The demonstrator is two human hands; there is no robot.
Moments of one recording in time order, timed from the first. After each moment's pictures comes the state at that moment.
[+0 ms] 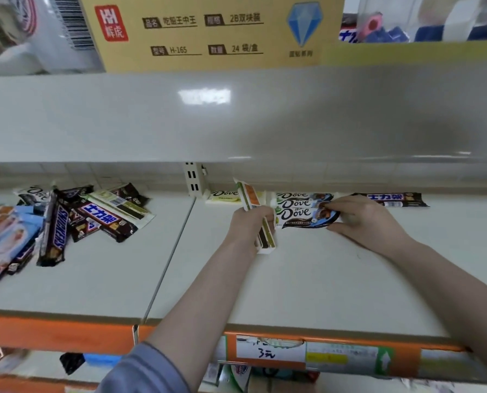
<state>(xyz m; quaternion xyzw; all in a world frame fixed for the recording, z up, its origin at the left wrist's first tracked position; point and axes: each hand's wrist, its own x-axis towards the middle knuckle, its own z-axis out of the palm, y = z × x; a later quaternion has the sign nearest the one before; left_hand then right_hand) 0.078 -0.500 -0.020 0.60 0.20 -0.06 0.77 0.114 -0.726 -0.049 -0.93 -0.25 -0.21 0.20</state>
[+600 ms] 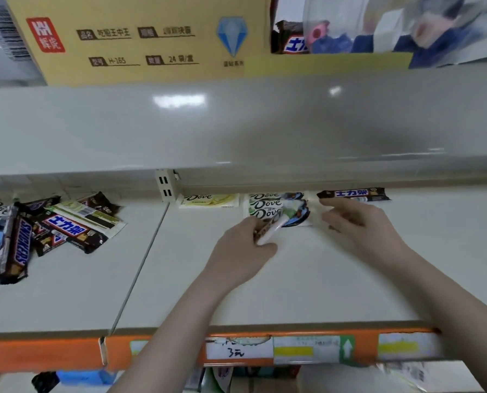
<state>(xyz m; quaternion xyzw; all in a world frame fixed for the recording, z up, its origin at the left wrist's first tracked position) 0.019 -0.516 0.001 0.91 -0.06 -0.03 0.40 0.050 -0.734 -0.016 -0.88 -0.08 -0.11 0.46</state>
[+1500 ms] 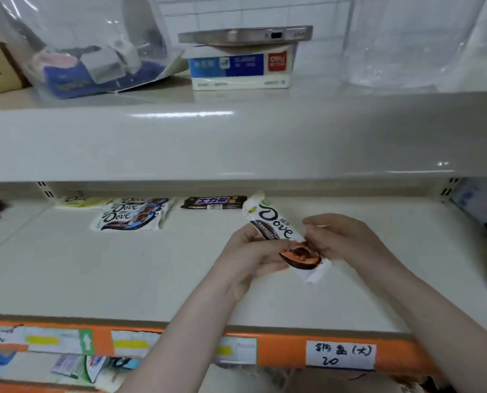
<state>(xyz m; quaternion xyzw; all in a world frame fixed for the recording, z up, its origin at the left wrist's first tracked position) 0.011 -0.853 0.001 0.62 0.03 -0.14 0.77 0.024 -1.029 0.006 -0.76 -0.04 0.05 0.65</state>
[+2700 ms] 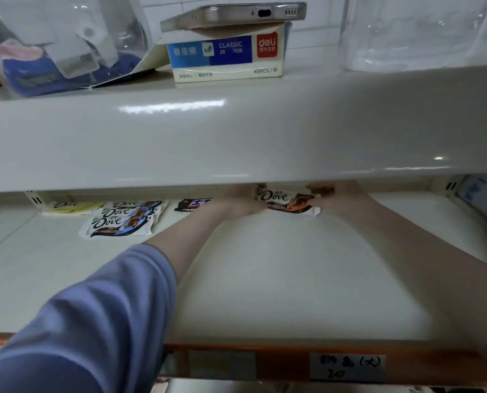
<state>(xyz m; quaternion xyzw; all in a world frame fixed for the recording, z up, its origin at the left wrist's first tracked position) 0.147 -0.840 0.004 0.96 -0.14 -0.02 0.26 0.164 -1.060 -0.028 -0.89 -0.07 -0.05 0.44</state>
